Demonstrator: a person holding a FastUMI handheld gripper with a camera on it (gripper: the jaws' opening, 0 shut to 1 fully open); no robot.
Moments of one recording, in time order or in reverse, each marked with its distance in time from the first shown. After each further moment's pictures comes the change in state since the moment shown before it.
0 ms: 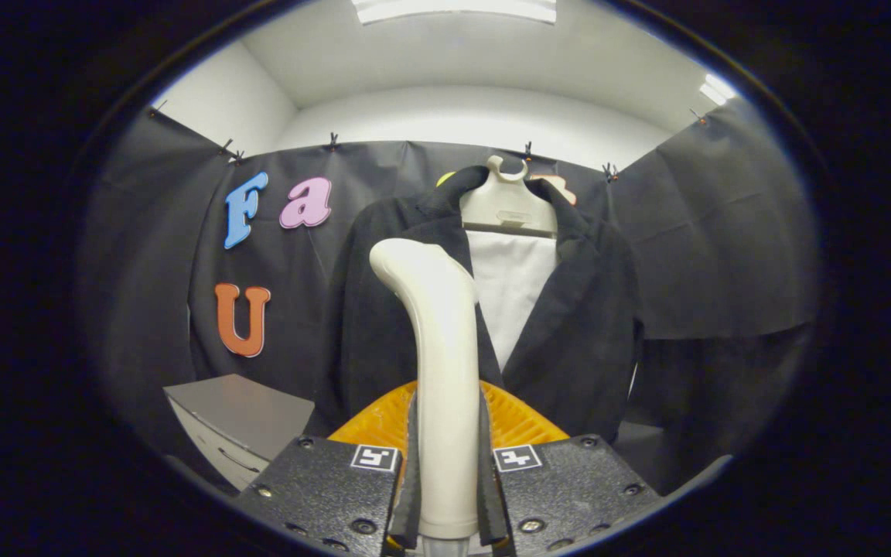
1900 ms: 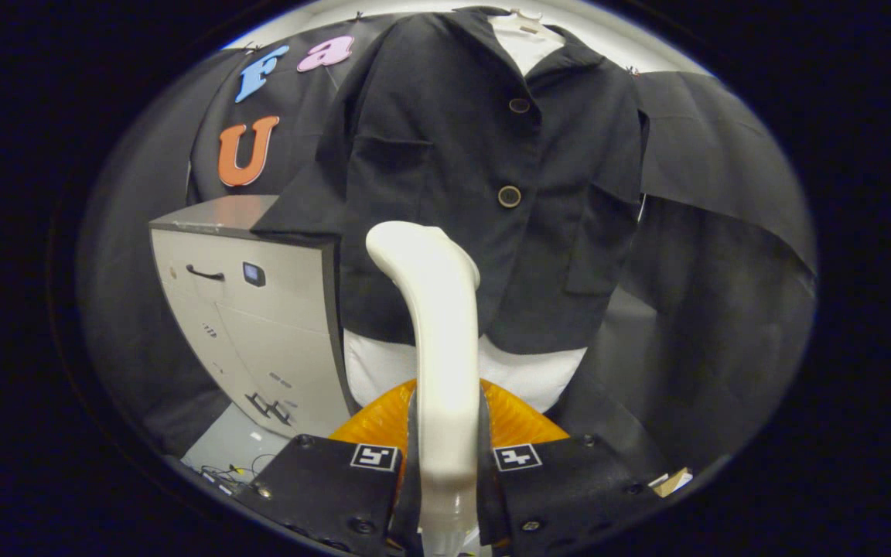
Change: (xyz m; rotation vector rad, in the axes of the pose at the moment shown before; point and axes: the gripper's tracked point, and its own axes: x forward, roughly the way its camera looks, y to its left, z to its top) arm -0.102 -0.019 -0.301 -0.107 0.578 -0.040
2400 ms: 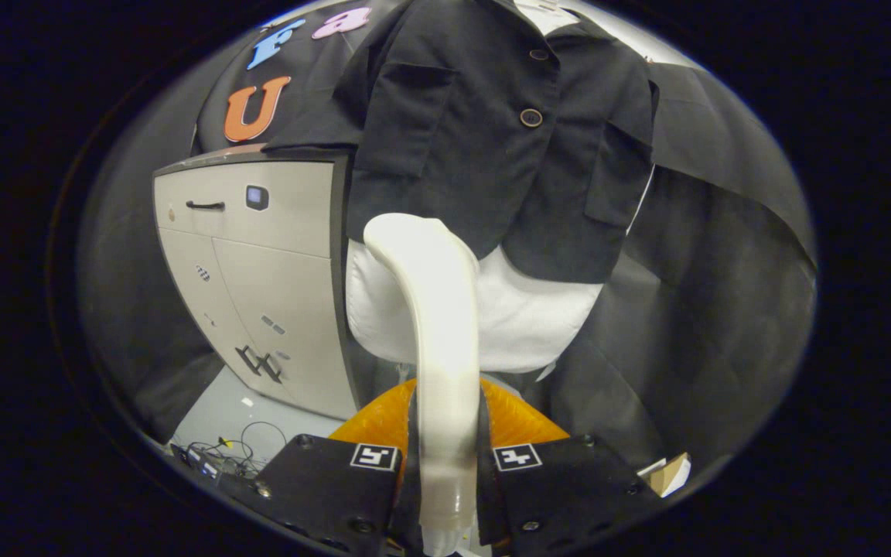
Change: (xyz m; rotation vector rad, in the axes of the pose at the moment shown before) arm -0.005 0.006 -0.076 -0.033 0.139 -0.018
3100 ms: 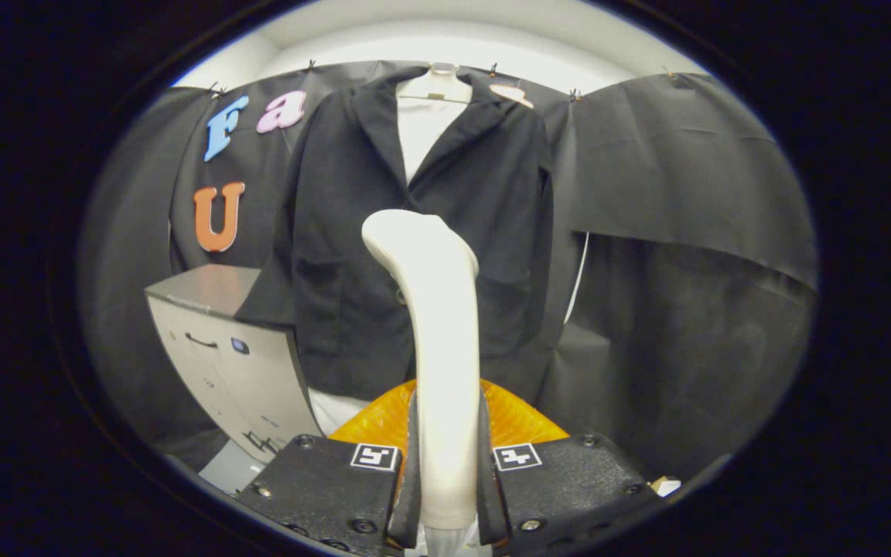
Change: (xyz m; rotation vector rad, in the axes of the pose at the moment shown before) arm -0.119 -0.127 0.168 0.132 -0.376 -0.043
